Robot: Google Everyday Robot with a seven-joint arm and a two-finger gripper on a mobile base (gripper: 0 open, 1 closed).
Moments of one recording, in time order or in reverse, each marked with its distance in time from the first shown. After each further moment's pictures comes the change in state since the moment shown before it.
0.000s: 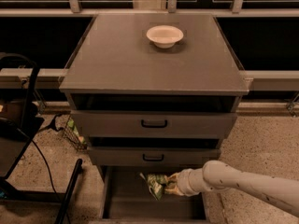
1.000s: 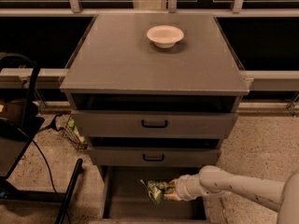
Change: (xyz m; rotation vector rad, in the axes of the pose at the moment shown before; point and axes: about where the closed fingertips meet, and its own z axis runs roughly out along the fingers) arm 0.040 0.010 0.045 -0.045 0.016 0.070
